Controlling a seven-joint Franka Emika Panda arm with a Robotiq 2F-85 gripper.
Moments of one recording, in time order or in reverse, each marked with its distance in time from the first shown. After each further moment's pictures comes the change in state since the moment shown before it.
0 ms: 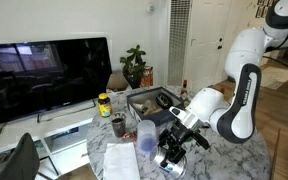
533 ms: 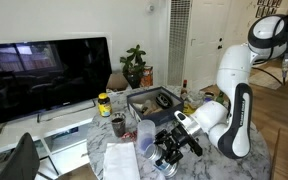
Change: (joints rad) arm 0.182 0.108 -0.222 0.124 -0.190 0.374 0.016
